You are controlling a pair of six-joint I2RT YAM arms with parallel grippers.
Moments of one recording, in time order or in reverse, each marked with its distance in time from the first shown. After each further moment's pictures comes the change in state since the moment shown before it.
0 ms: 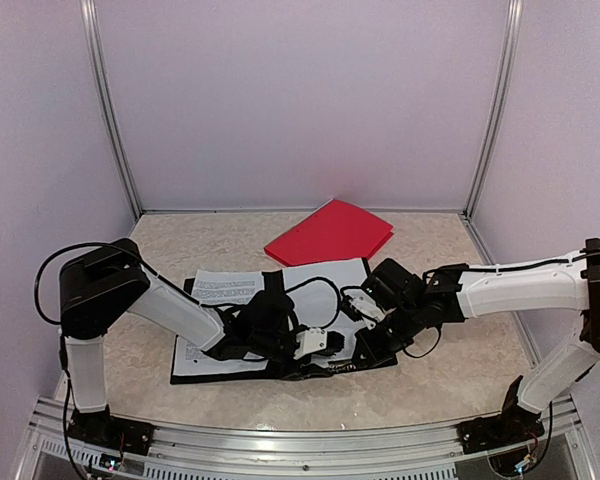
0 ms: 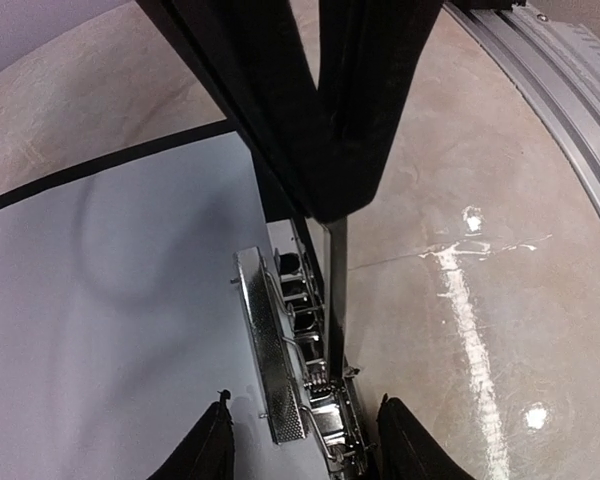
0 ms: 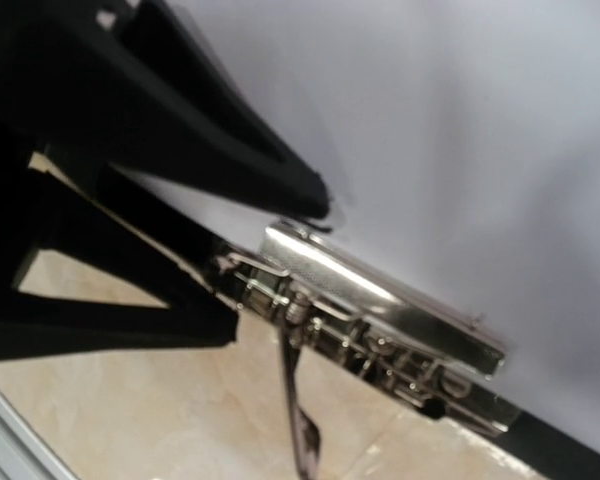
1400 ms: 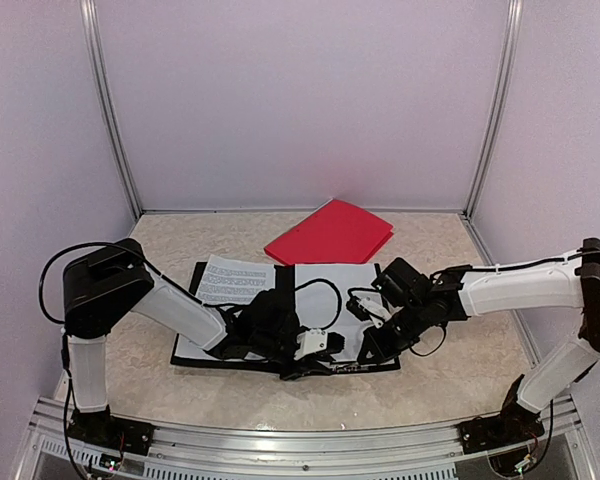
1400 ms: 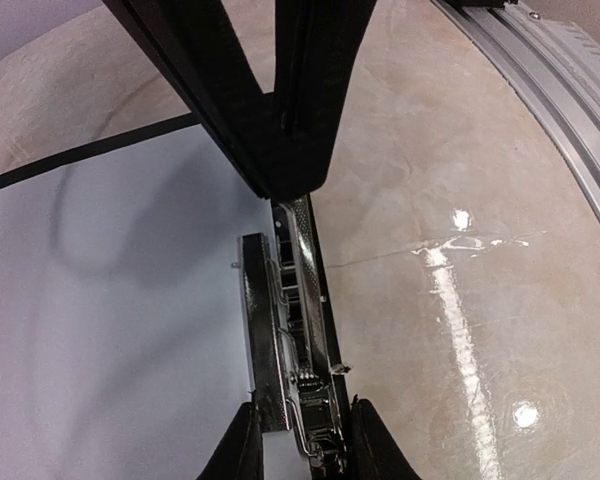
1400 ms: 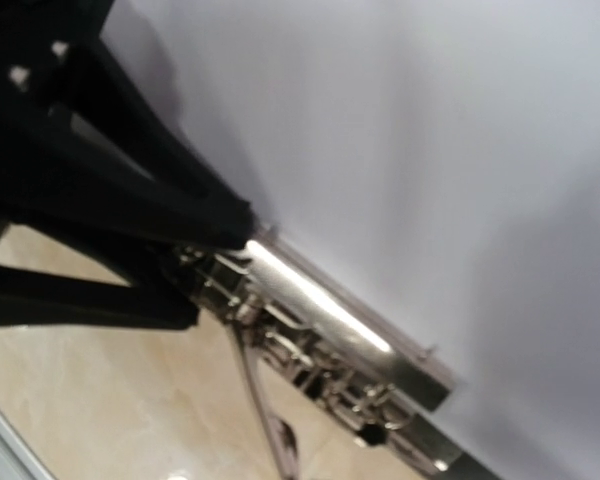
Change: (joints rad) left arm 0.003 0.024 0.016 -0.013 0.032 0.004; right arm -0.093 0.003 -0.065 0.055 -0.073 -0.063
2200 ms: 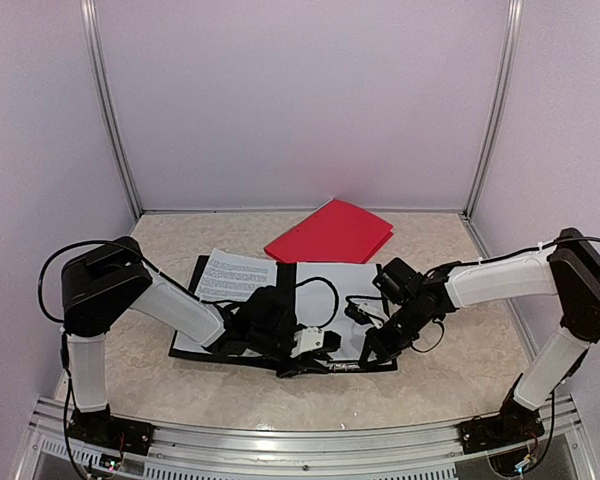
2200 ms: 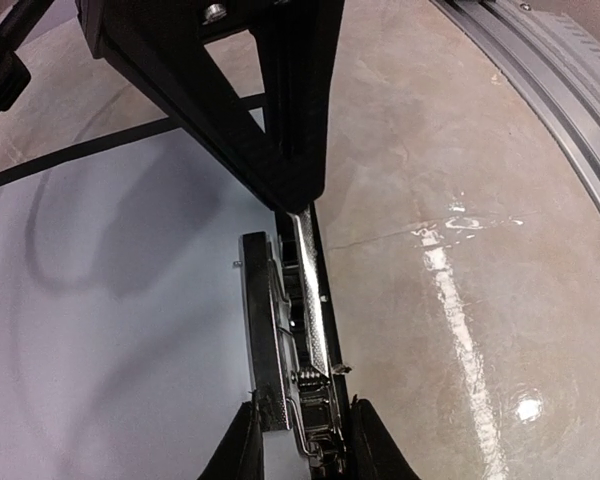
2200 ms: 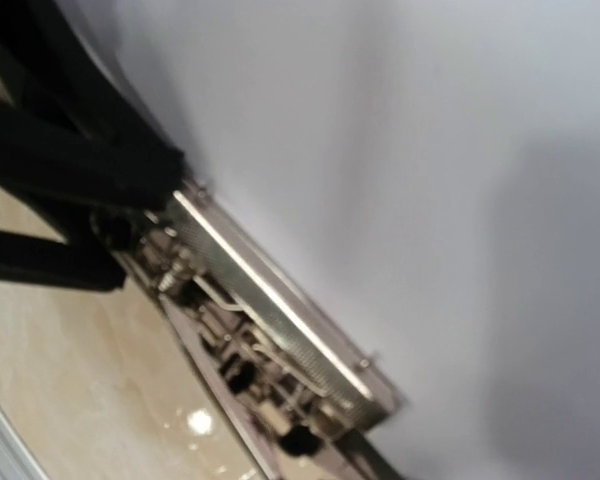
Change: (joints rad) left arm 0.023 -0.005 0.000 -0.025 0.037 0.039; right arm -0.102 0.134 0.021 -0.012 -0.159 -0.146
